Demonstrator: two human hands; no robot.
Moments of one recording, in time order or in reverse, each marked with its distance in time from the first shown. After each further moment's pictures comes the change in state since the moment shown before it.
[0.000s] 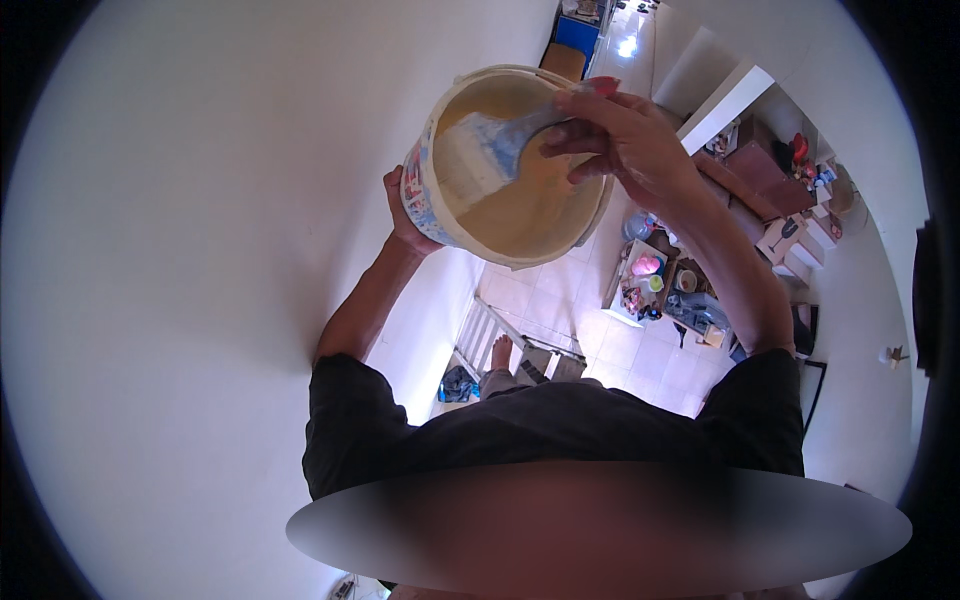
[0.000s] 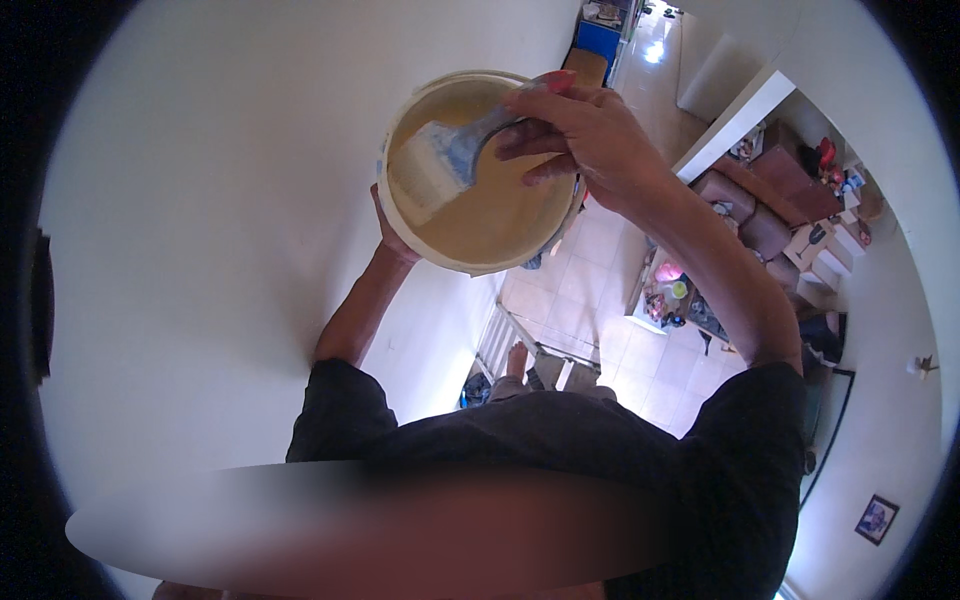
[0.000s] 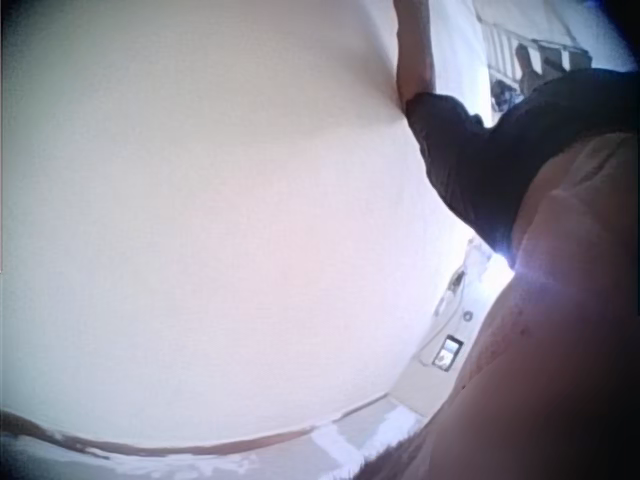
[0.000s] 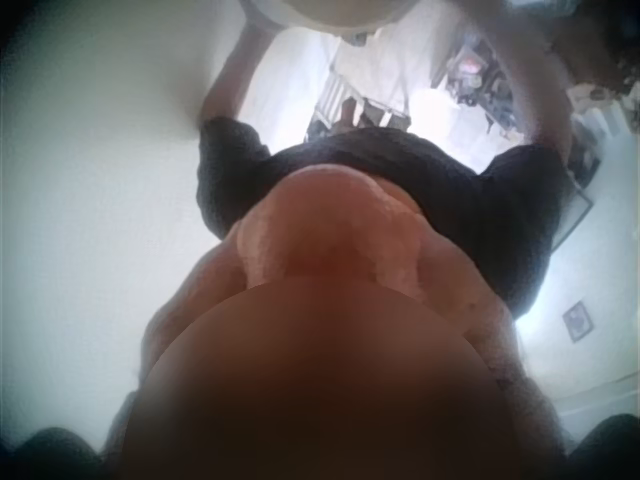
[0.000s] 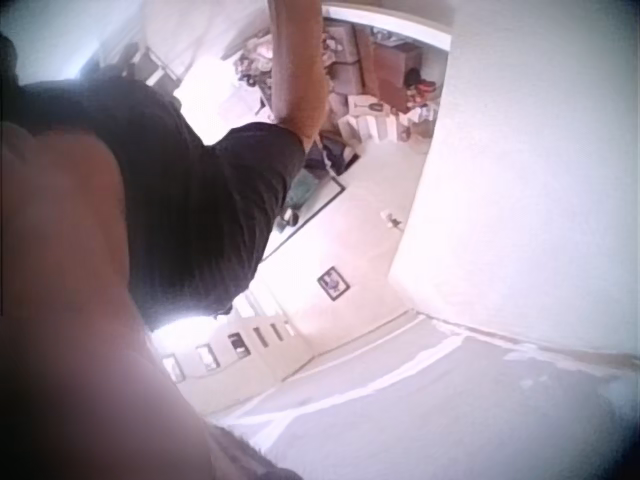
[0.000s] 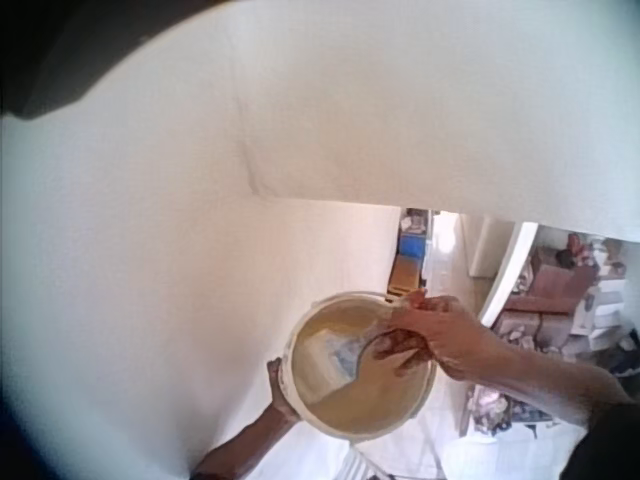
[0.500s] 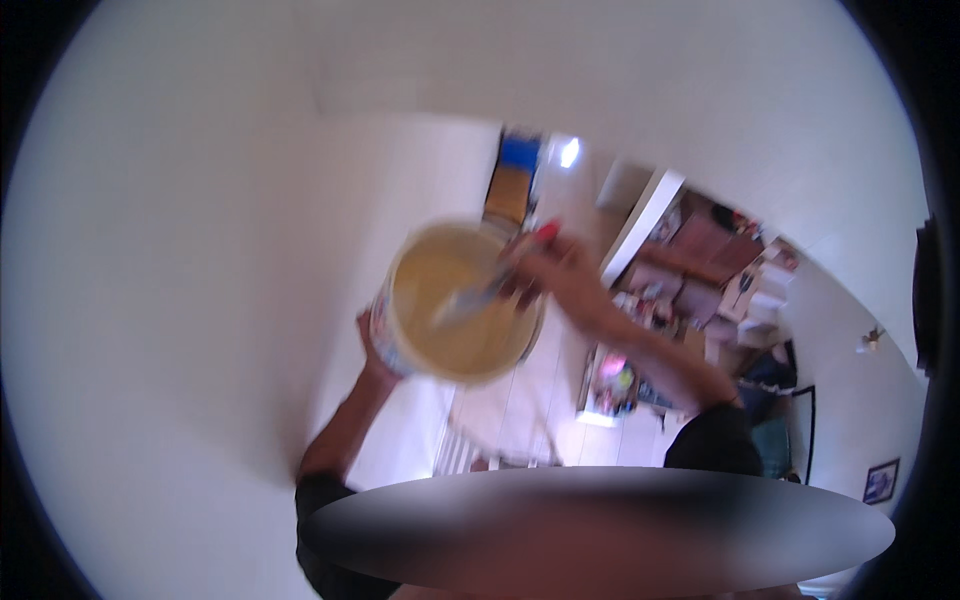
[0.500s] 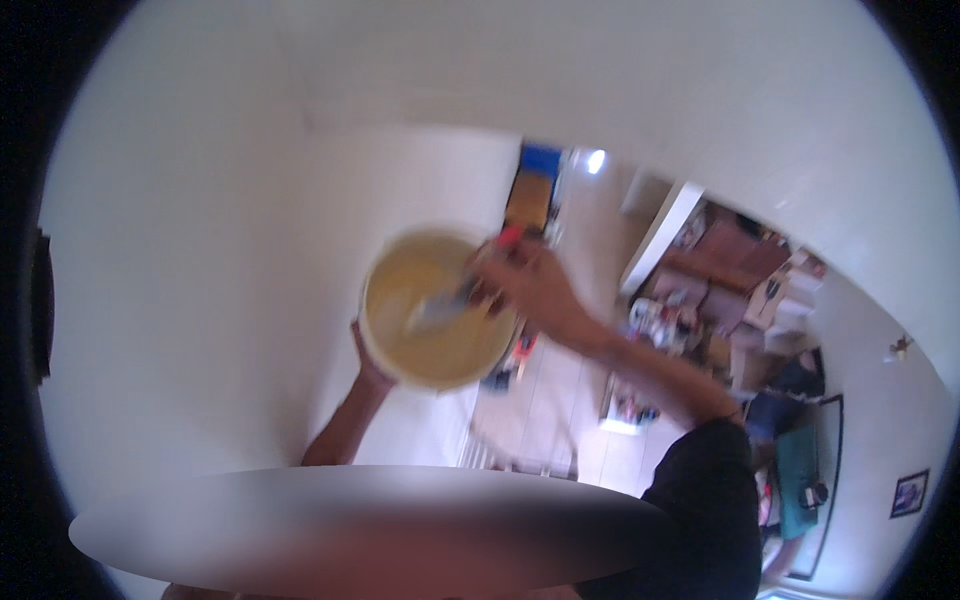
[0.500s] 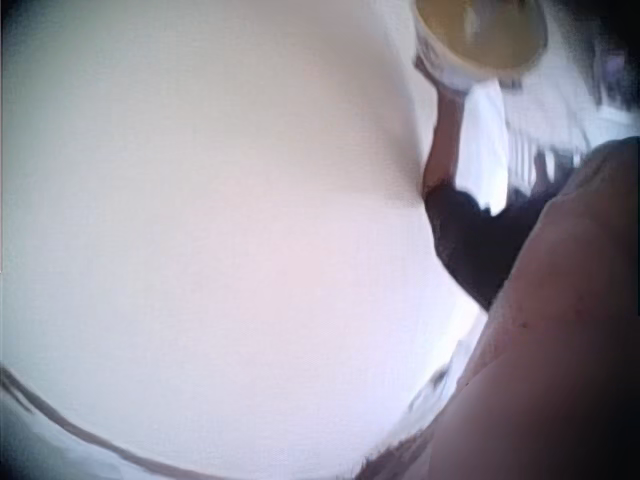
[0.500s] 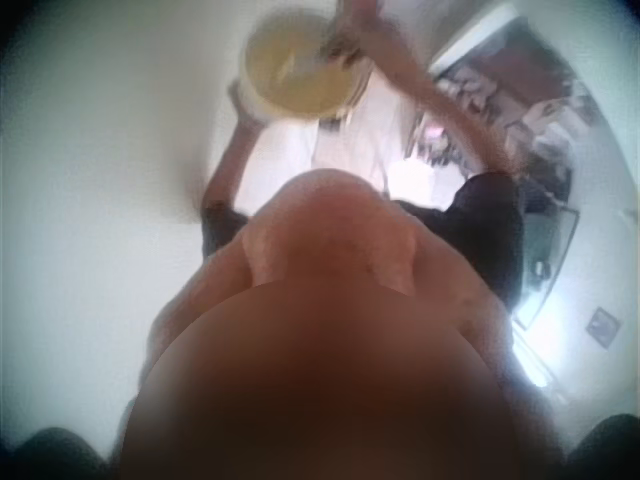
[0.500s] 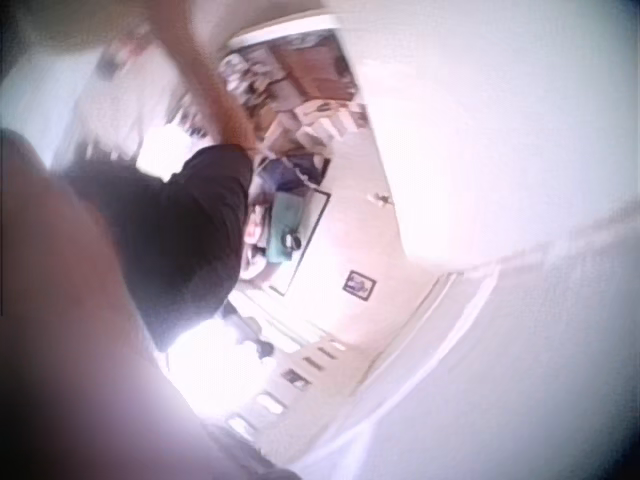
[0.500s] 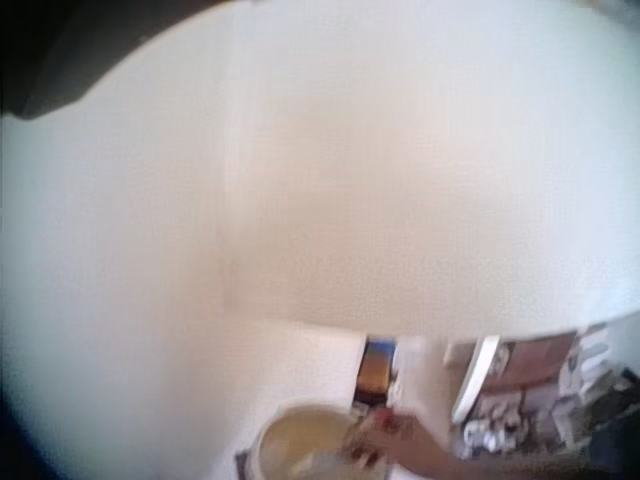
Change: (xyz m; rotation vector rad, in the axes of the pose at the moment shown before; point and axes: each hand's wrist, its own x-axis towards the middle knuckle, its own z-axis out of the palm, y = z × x) left_hand -0.006 -0.009 0.010 0.108 0.081 0.089; right_hand -0.027 0.007 -0.007 -0.191 0.049 -0.216
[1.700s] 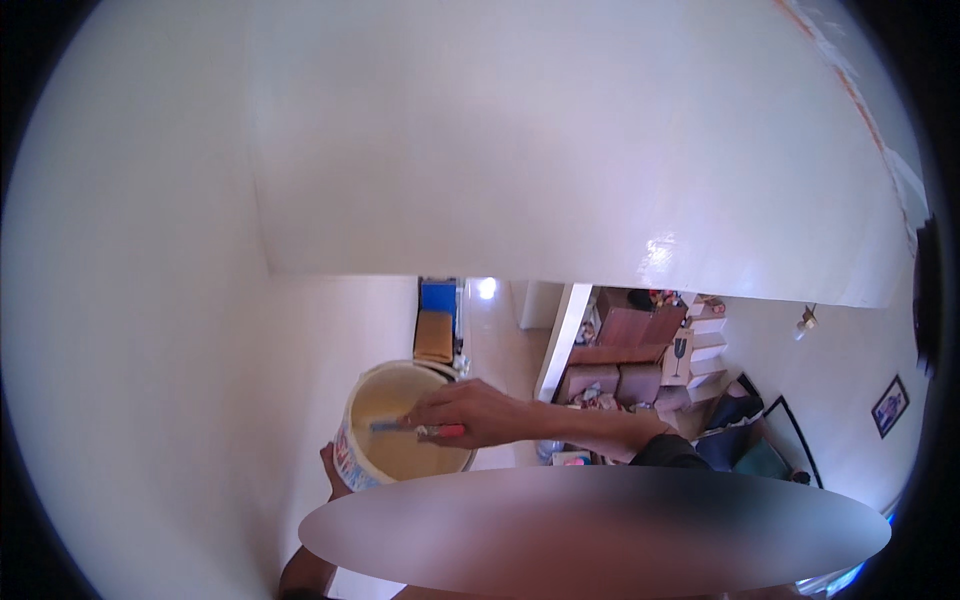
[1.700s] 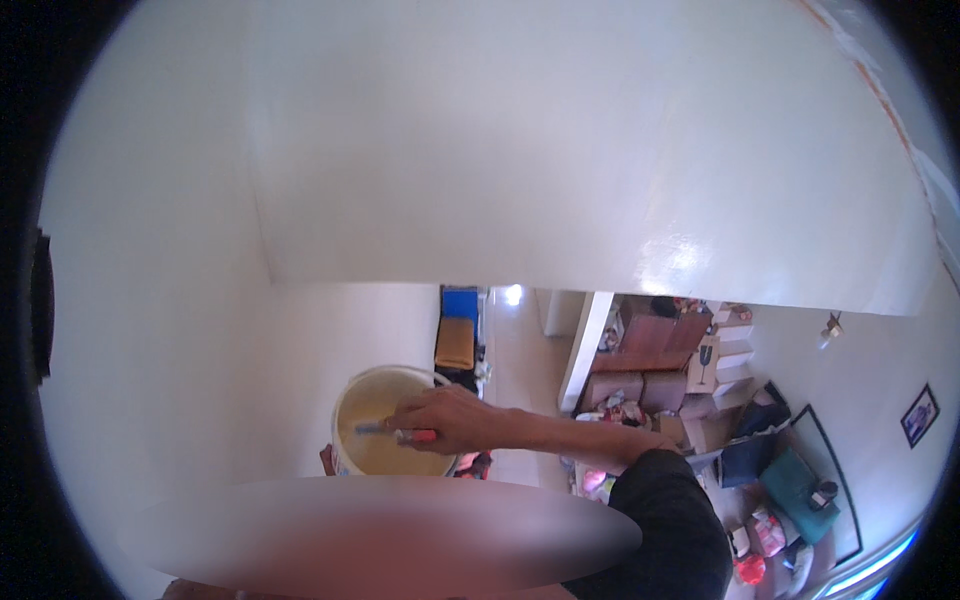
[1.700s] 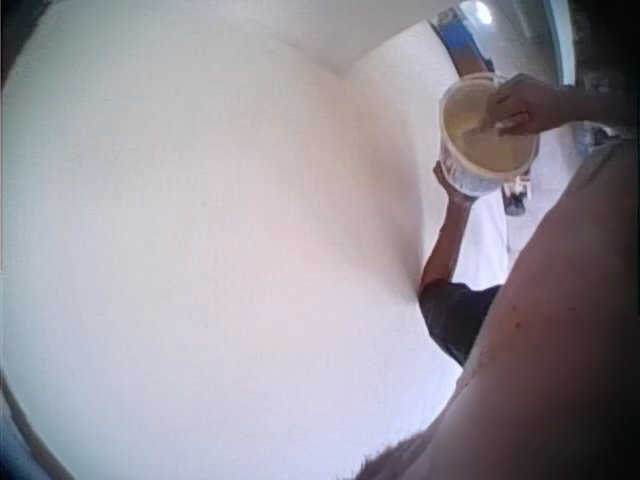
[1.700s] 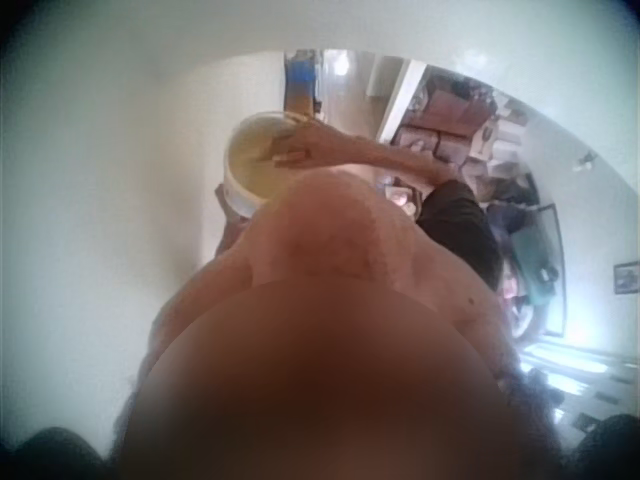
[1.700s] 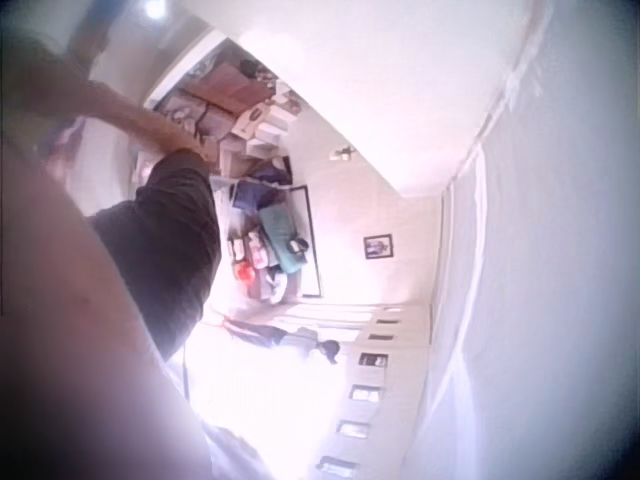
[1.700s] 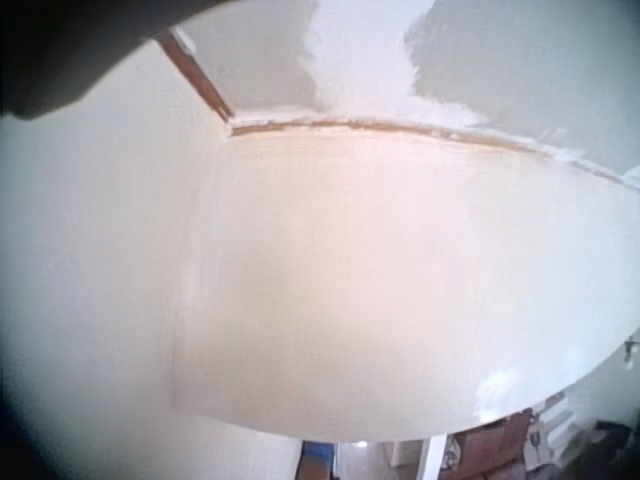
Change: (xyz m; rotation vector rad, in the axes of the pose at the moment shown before) left_hand 0.009 -0.002 -0.039 -0.031 0.035 -0.128; right_hand 0.013 0.003 0.013 -1.016 -0.428 -0.735
